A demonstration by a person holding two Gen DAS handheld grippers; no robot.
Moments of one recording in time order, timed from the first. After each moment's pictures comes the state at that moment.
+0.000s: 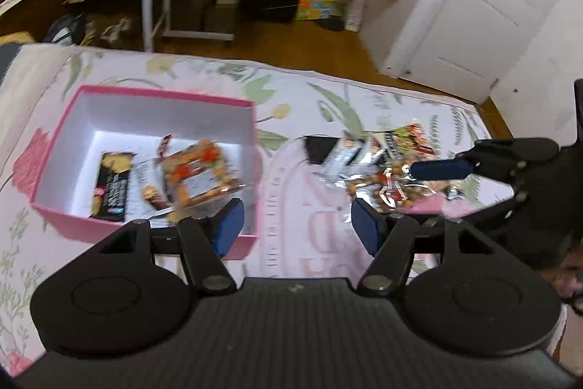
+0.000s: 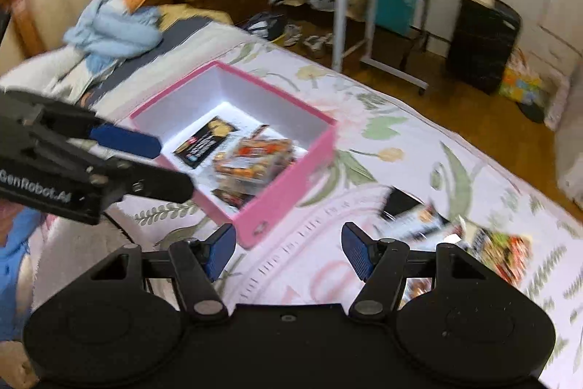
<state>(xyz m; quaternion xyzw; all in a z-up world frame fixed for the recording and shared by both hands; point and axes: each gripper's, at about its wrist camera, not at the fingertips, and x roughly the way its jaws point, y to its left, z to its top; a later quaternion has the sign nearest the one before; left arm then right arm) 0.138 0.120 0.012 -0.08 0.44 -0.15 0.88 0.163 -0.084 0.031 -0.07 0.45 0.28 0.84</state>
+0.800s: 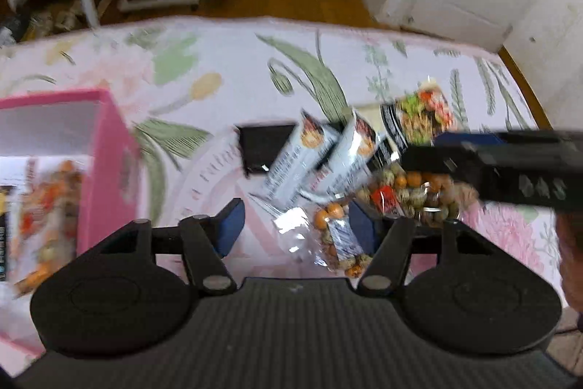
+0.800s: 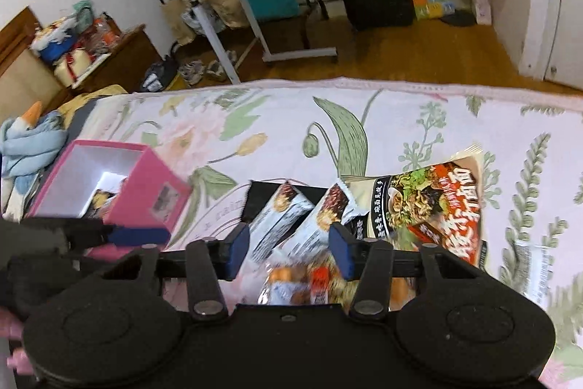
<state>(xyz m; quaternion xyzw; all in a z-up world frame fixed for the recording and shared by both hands) 0.278 -0.028 -0.123 -0.03 0.51 -0.16 0.84 0.281 -0.211 -0.101 0.10 0.48 0.17 0.85</state>
